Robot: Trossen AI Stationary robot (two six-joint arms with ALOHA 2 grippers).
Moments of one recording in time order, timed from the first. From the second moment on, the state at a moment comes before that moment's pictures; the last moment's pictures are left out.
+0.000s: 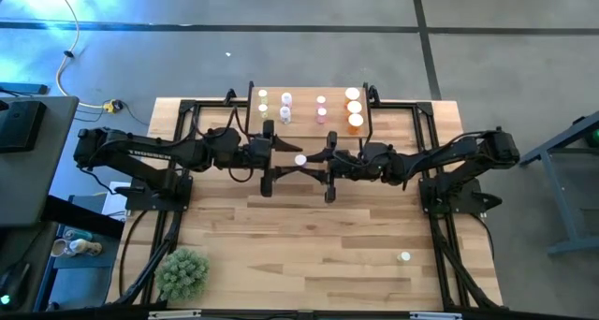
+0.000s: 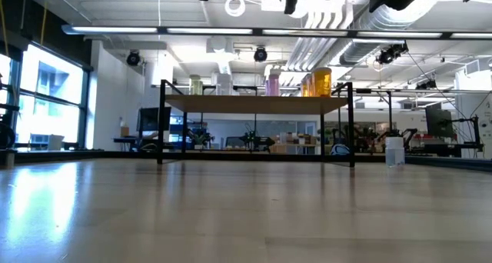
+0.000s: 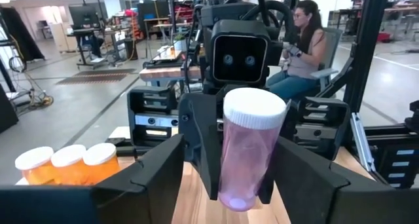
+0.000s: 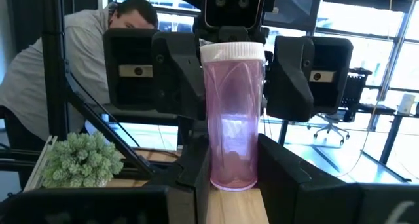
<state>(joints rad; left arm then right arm) 0.12 1.26 0.92 0.29 -0.03 0.08 0.06 1.48 0.84 0.78 0.05 -0.13</state>
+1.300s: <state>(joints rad) 0.12 1.26 0.92 0.27 -0.04 0.11 0.06 1.48 0.84 0.73 0.13 -0.11</state>
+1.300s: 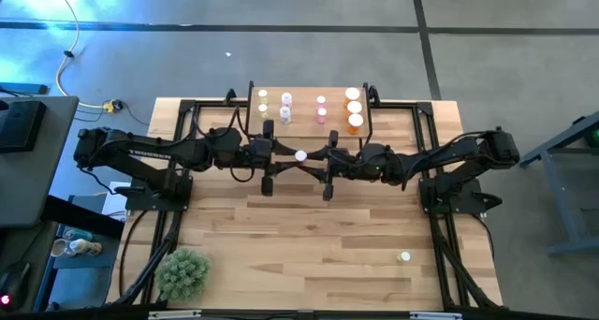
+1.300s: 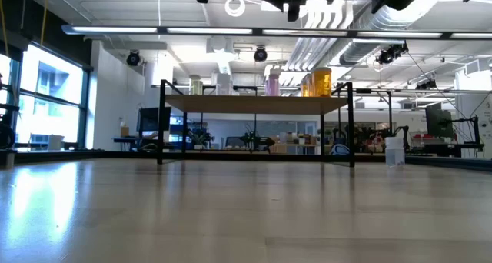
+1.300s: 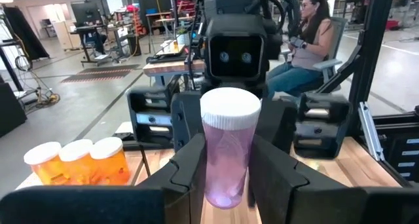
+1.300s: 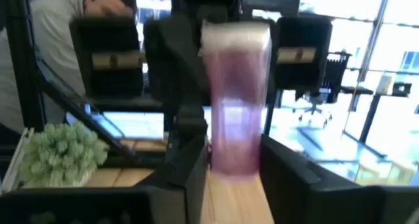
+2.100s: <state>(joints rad) 0.12 1.26 0.92 0.06 -0.19 0.09 0.04 1.23 0.84 0.22 0.28 -0.03</state>
